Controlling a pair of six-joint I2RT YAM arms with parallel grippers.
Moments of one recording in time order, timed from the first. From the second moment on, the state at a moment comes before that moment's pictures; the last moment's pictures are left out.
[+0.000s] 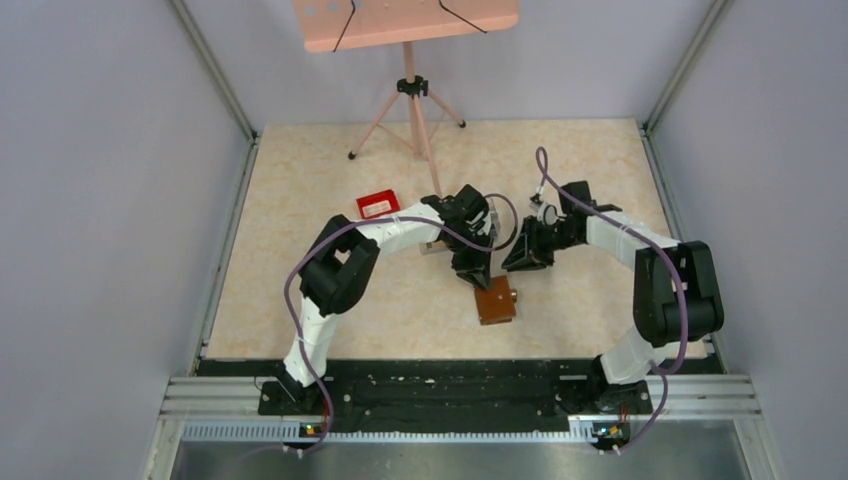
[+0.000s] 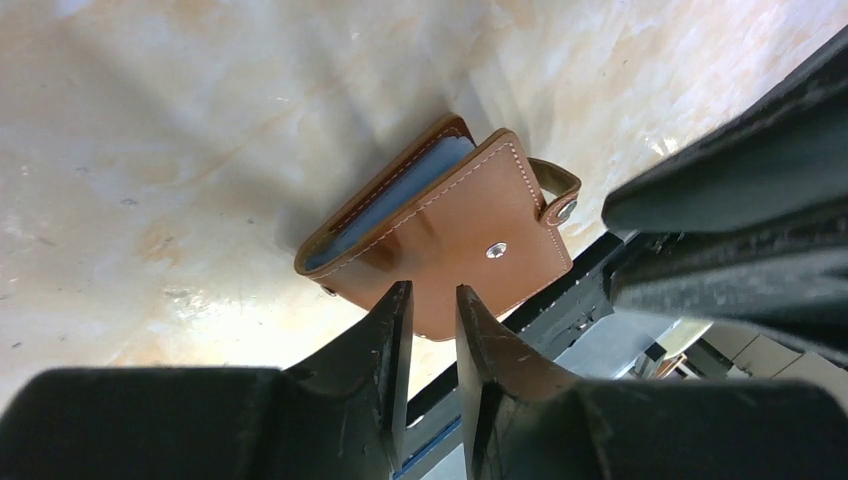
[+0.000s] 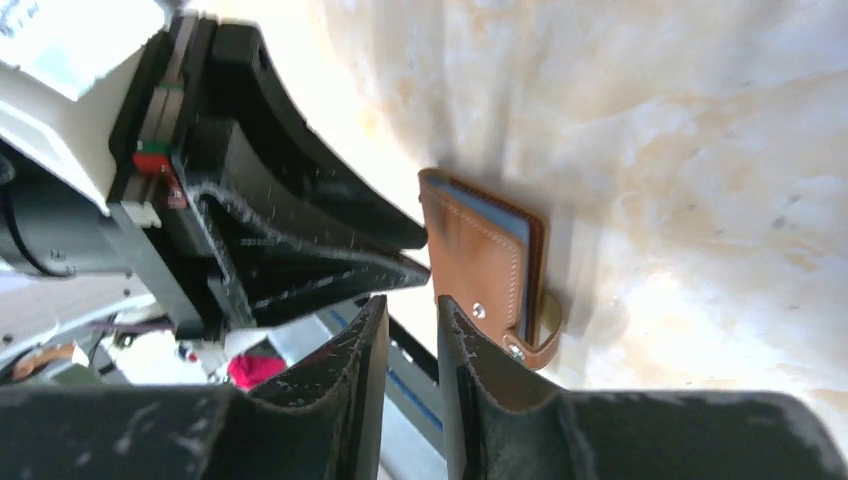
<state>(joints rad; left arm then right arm) -0.78 2.13 1.60 -0.66 0.53 -0.55 0.16 1.62 0.94 -0.54 -0.80 0.36</state>
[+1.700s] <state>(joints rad) -0.80 2.27 1.65 -0.46 0.86 -0.67 0.11 1.66 0.83 -0.56 -0.71 0.36</state>
